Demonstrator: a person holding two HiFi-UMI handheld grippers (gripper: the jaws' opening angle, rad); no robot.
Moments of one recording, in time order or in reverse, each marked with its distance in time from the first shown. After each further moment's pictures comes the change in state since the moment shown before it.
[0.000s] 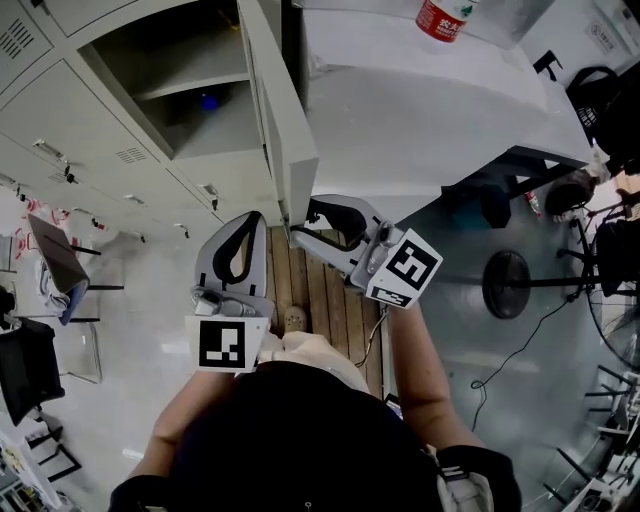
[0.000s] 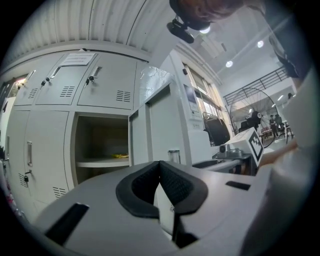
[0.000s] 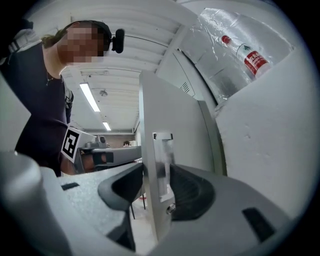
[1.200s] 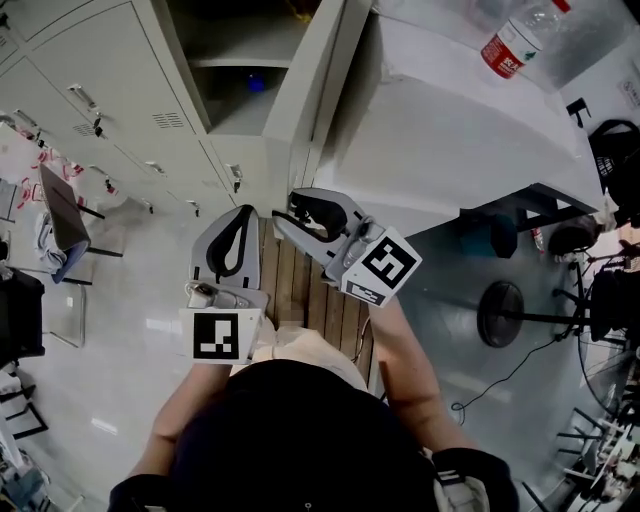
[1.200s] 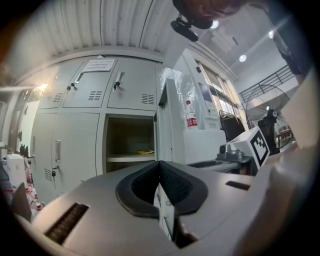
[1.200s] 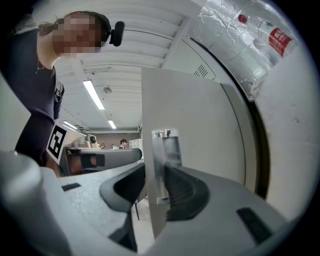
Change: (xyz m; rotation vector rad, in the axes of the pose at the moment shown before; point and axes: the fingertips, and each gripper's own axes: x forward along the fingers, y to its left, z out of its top) left arm -0.049 0.061 -0.011 -0.034 0.009 0.180; right arm 0.083 0.036 -0.007 -0.008 0.018 0.072
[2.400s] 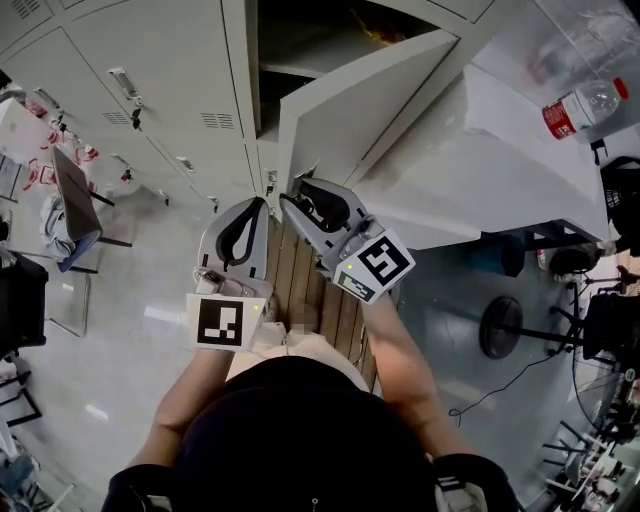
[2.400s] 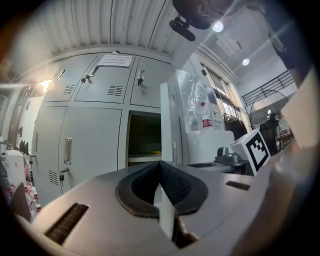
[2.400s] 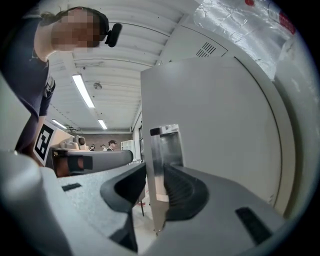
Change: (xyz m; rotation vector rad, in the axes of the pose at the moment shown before) left arm 0.003 0.117 -0.008 -0.032 -0.014 -0.001; right arm 0.125 -0.012 -0.005 0.016 -0.013 -0.096
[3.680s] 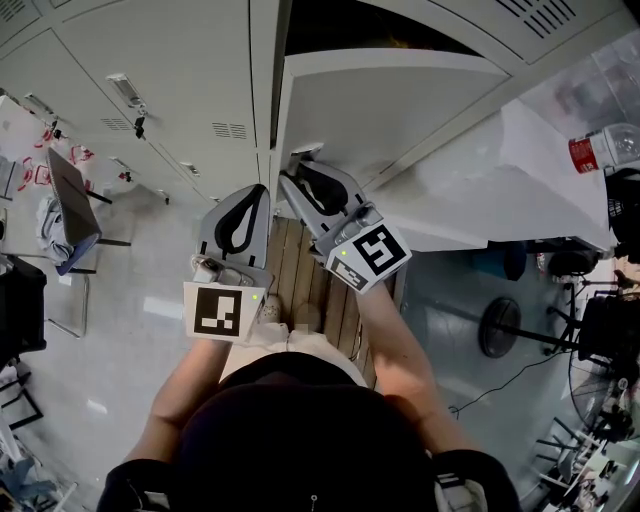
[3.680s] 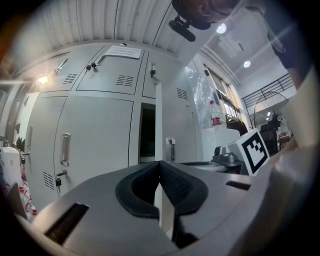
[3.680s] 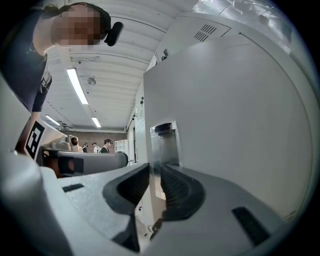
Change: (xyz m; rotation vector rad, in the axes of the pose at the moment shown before) left arm 0.042 0.066 -0.008 -0.022 -0.001 -0.017; right arm 0.078 -0.039 -0.001 -0.020 -0.006 -0.066
